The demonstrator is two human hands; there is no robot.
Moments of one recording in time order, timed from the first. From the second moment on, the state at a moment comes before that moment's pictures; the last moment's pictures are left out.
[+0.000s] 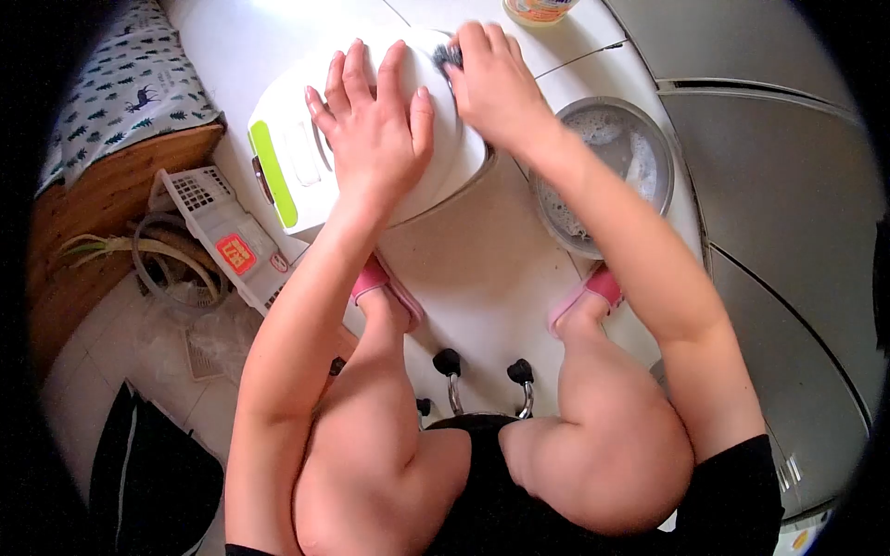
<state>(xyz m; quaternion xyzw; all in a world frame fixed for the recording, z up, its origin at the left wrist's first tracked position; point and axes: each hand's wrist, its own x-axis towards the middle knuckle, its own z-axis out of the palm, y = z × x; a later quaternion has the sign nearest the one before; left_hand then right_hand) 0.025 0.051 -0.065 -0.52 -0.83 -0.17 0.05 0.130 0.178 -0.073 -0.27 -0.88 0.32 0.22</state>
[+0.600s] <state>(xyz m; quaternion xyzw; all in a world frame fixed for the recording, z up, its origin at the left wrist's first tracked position) 0.025 0.051 -0.065 -0.53 -0.83 -0.15 0.04 0.102 0.197 -0.076 -0.20 -0.92 0.25 0.23</state>
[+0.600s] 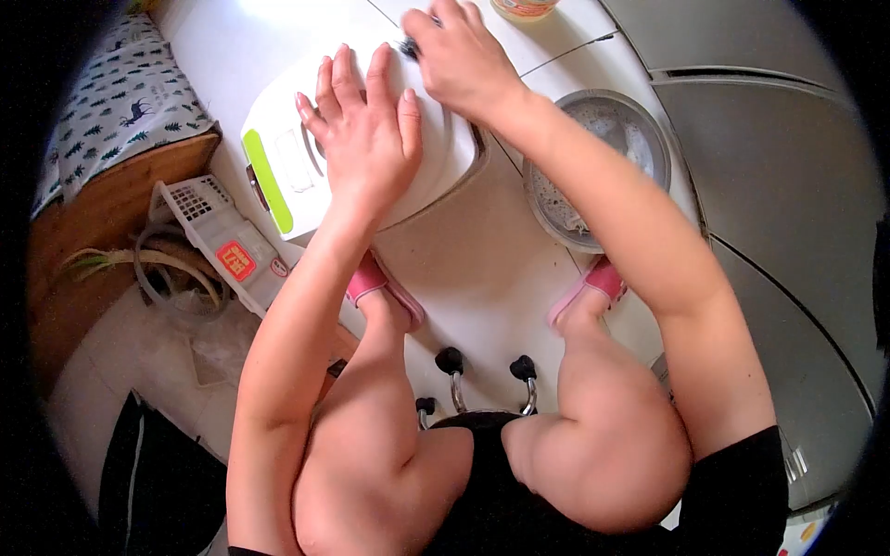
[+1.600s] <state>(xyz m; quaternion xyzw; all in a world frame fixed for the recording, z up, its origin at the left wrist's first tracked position) 0.016 0.056 -0.067 -0.53 -0.83 -0.15 0.02 0.099 0.205 -0.079 -0.26 -0.89 0.34 0.15</state>
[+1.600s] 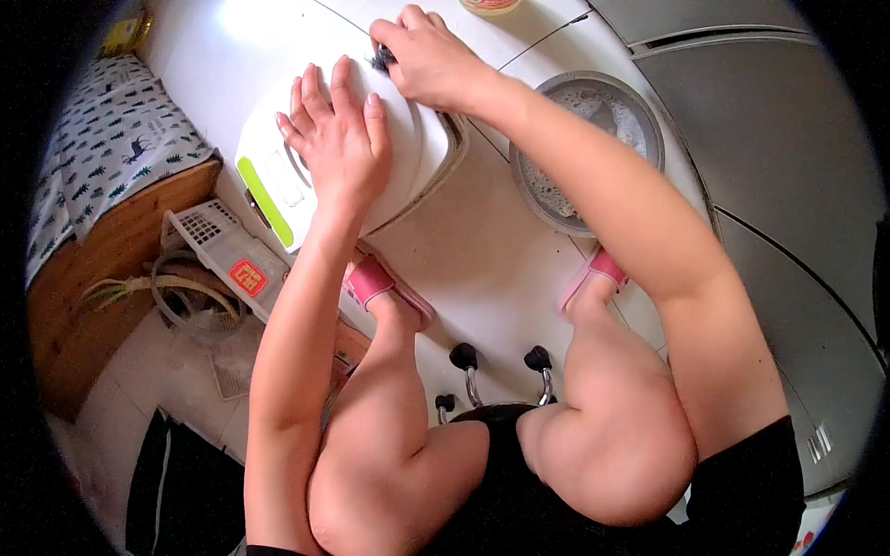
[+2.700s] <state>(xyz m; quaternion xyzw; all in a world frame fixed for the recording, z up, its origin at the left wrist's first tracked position) 0.016 0.055 -0.065 -0.53 -0.83 -0.16 0.02 0.186 0.111 -0.057 -0.30 -0.85 0.37 0.23</state>
